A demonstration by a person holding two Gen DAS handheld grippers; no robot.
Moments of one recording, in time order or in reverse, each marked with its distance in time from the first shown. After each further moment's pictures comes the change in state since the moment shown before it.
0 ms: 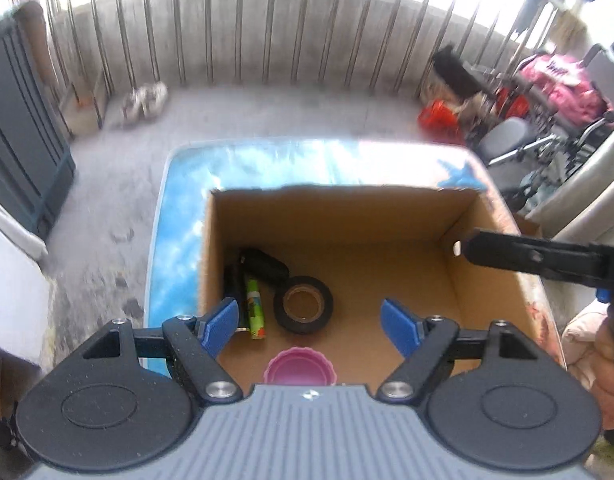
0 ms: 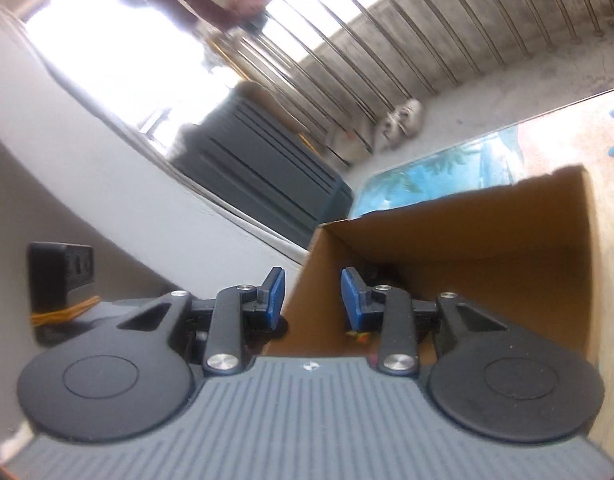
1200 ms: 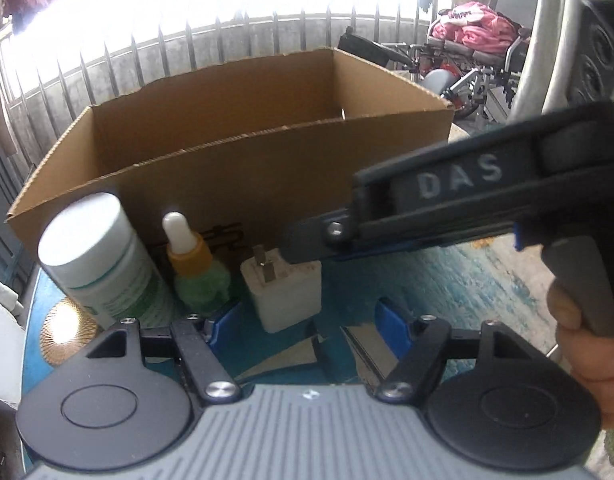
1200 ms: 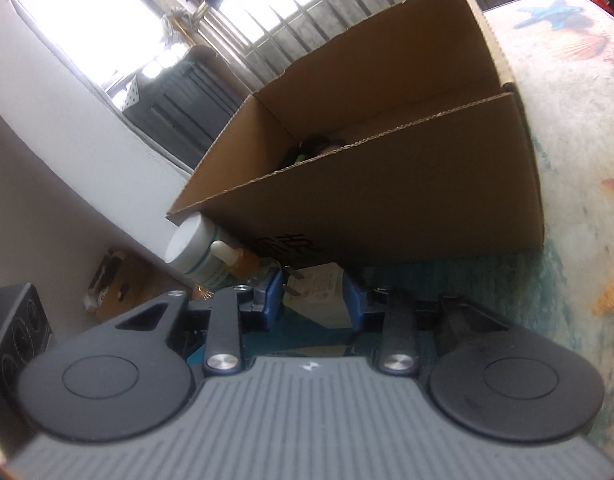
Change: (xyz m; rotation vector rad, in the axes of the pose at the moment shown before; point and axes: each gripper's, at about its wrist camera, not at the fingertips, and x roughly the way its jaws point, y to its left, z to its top) left arm 0.069 -0.117 -0.206 0.267 -0.172 -0.030; right arm 0.009 -0.047 -0.194 -0.022 0.009 -0.185
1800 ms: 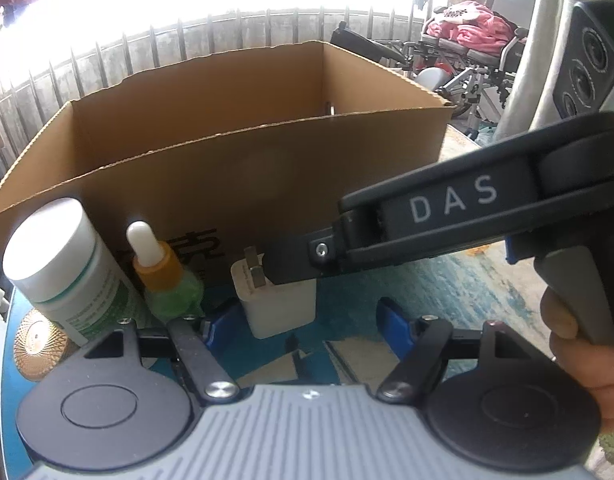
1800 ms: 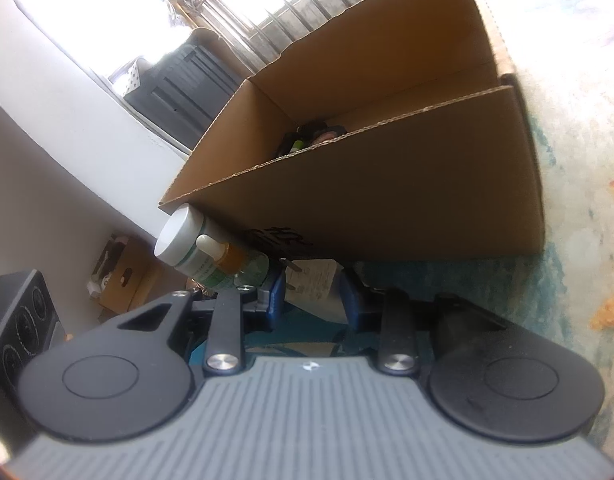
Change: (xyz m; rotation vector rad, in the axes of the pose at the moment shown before) left arm 0.006 0.000 0.000 -0.009 0.008 -0.047; right arm 0.008 -0.007 0.000 0.003 0.052 0.013
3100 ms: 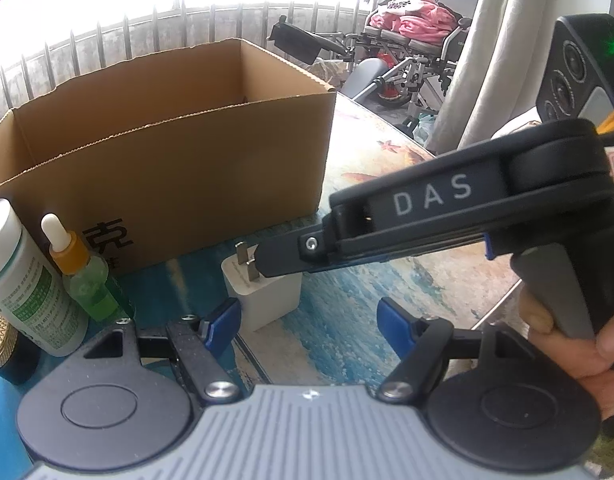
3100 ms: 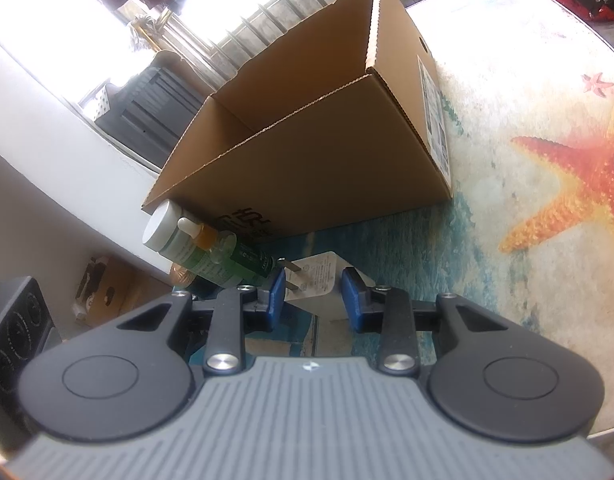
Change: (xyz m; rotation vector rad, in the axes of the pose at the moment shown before) left arm -0.026 -0.021 -0.014 0.058 0.018 -0.167; right arm -0.051 -0.018 -0.027 0.083 -0.043 -0.091
